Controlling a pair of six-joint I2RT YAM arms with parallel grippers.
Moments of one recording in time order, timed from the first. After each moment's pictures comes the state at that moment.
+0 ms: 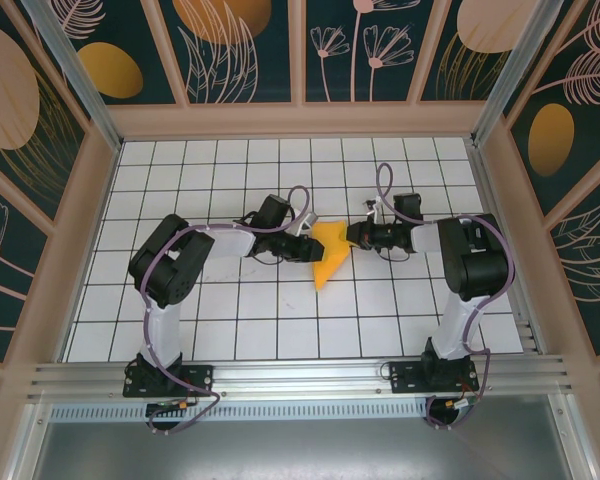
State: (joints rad) left arm -0.61 2.01 1.10 0.03 0.78 -0.51; right arm 0.17 1.87 0.81 0.20 -1.01 0.54
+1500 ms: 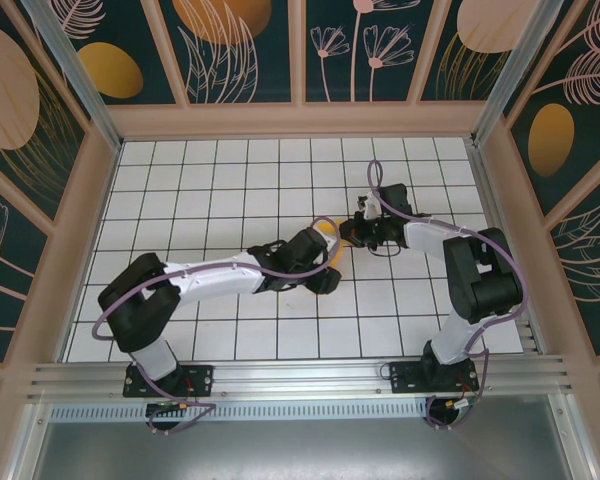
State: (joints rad) left arm -0.99 1.72 1.05 -0.23 0.02 -0.42; right arm 0.30 1.71 0.90 -0.12 -0.72 0.65
